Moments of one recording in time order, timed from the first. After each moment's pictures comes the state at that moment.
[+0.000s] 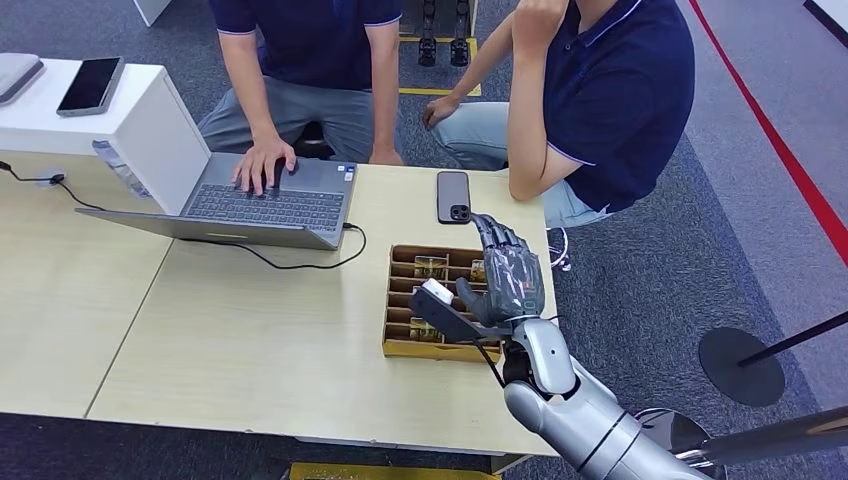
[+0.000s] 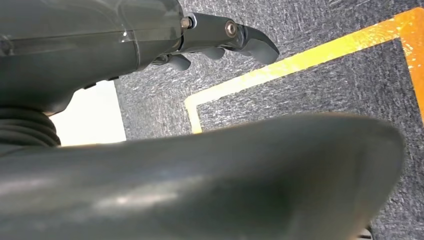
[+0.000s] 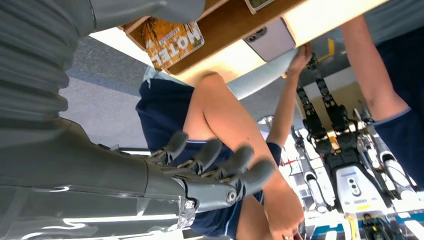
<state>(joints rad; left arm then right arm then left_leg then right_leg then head) -0.26 0.03 -1.32 -0.26 0.93 0.32 0.11 -0.49 -0.17 0.88 -1.28 0.90 -0.53 0.36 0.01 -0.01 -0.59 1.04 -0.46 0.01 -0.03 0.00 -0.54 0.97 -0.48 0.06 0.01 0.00</state>
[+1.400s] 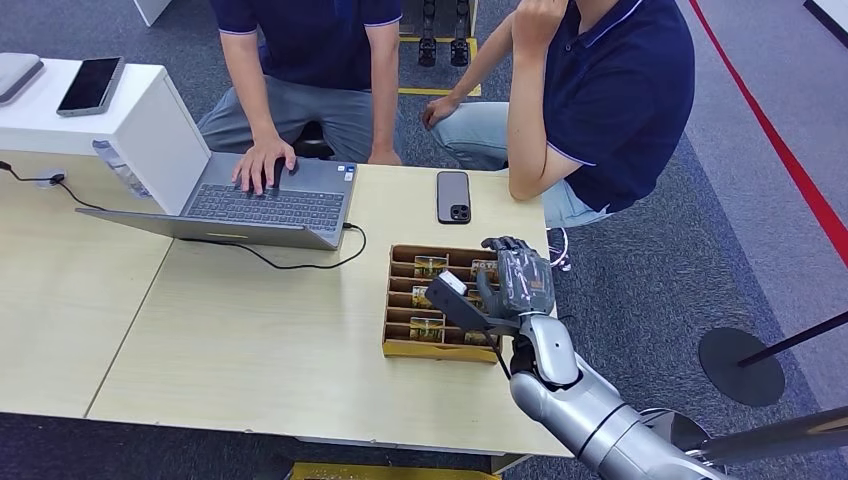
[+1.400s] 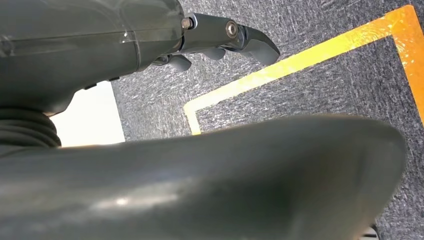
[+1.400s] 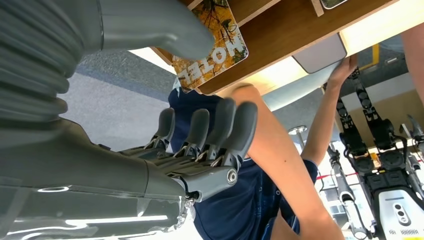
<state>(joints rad) -0.28 0.03 -1.36 -0.26 0.92 0.31 0.11 -0.53 -0.17 0.90 -1.12 0.84 -0.56 0.38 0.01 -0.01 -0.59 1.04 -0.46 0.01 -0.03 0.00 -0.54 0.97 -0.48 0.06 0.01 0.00</state>
